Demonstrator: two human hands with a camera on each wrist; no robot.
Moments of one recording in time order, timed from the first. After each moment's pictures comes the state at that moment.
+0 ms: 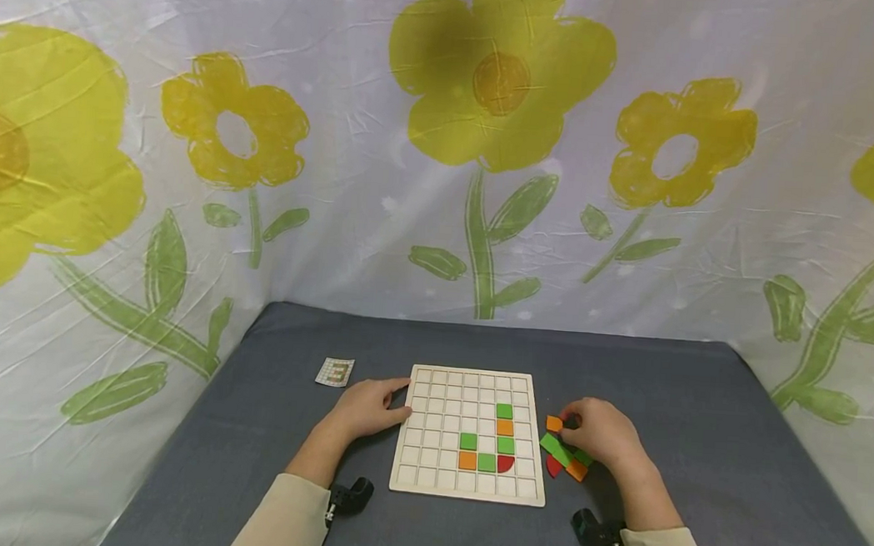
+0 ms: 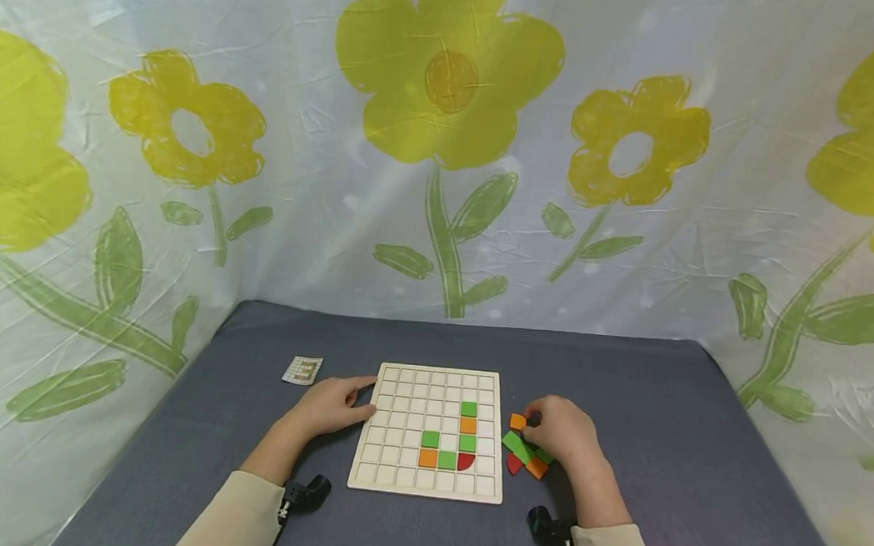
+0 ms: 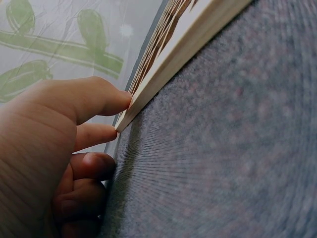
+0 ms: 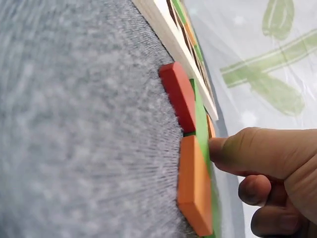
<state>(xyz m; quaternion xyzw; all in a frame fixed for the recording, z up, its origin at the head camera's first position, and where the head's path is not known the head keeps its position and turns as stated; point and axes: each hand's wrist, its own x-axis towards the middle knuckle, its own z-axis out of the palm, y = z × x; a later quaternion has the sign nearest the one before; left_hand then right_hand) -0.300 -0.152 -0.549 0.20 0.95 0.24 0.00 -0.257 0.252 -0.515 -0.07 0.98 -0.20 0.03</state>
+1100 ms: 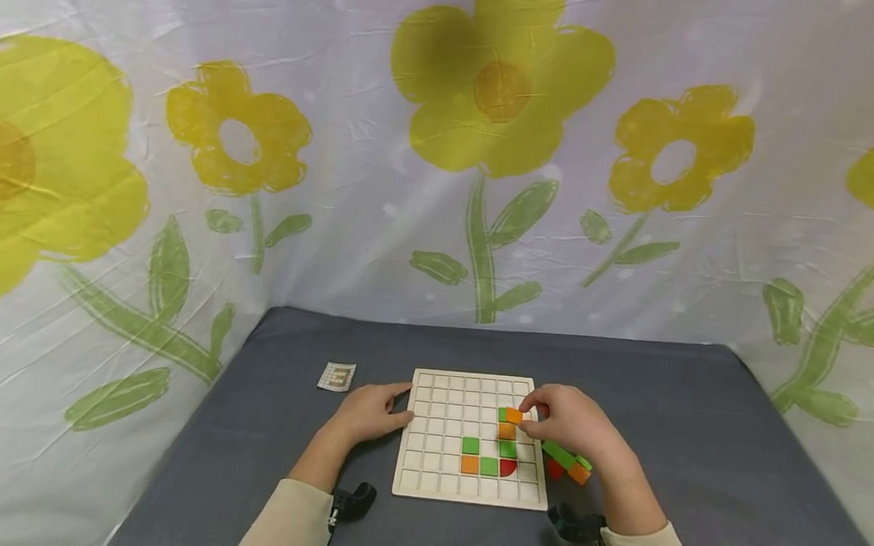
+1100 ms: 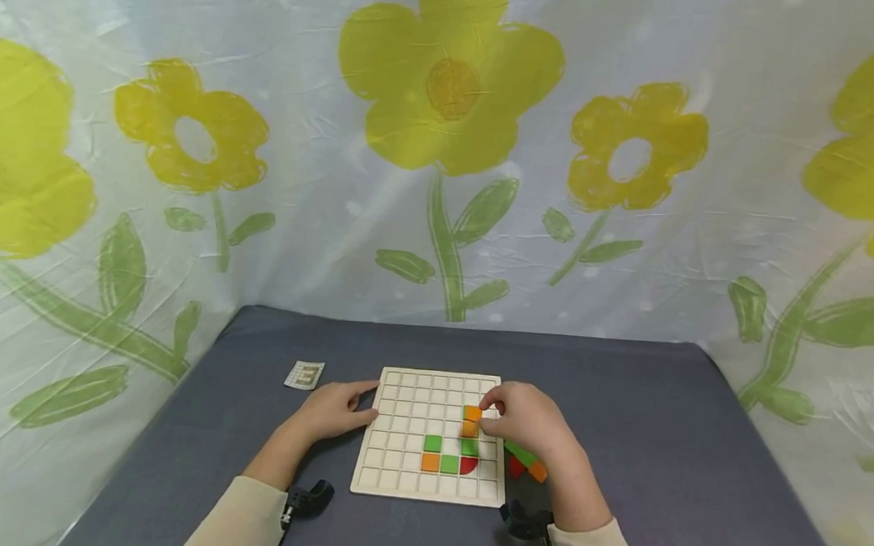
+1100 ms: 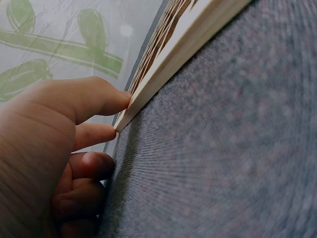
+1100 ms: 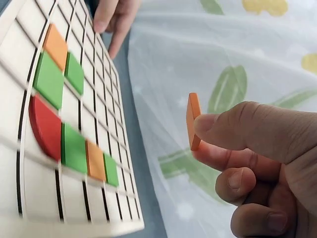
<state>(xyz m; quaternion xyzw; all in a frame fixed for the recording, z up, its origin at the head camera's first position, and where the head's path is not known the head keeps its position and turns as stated) -0.299 -0.153 -0.552 0.20 0.95 0.24 0.00 -0.245 0.196 -0.461 -0.15 0.94 -0.29 0.05</state>
